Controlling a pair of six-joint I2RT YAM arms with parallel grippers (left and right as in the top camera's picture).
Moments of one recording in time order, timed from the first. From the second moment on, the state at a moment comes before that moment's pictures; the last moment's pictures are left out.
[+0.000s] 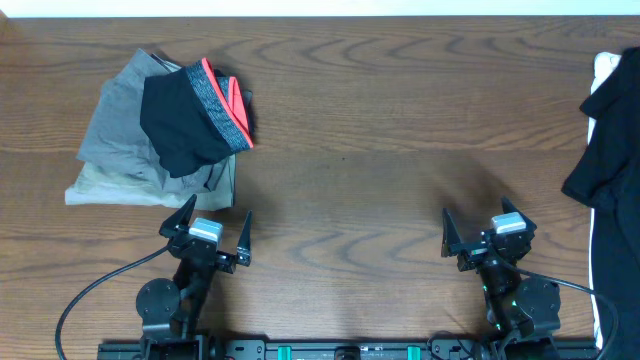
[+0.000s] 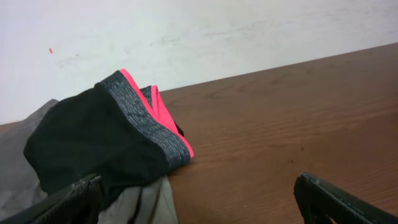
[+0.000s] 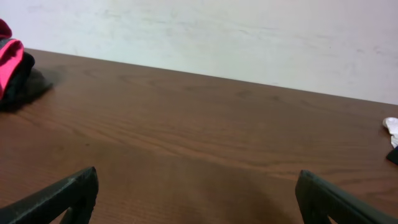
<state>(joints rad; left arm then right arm) 0.04 0.01 0.03 -0.11 0.34 0.11 0.17 0.01 0.04 -0.14 -0.02 -0.03</state>
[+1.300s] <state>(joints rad) 0.04 0.52 0.47 -0.26 0.31 -0.07 0.17 0.48 0.44 -0.18 -0.07 0.11</state>
